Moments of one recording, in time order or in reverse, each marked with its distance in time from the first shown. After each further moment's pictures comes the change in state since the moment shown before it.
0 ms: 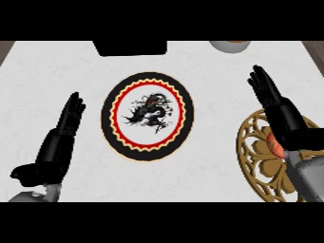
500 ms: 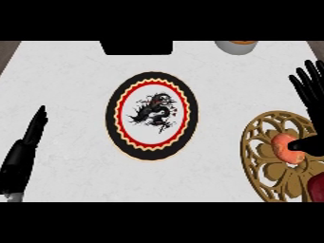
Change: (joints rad) left arm 0.095 0.178 0.086 0.118 -0.075 -0.019 -0.003; right arm 0.078 -0.087 -0.252 0.029 -0.361 0.301 -0.009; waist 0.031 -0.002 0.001
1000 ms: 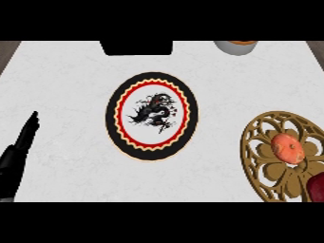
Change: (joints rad) left arm 0.037 0.013 0.045 0.037 -0.033 -0.036 -0.012; right arm 0.242 -0.062 -0.261 0.046 -0.191 0.279 -0.113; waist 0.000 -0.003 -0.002
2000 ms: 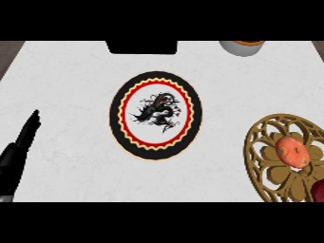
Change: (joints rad) left arm -0.013 -0.025 0.040 0.026 -0.023 -0.063 -0.020; right arm -0.135 -0.311 0.102 0.134 0.545 0.274 0.072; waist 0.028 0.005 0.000
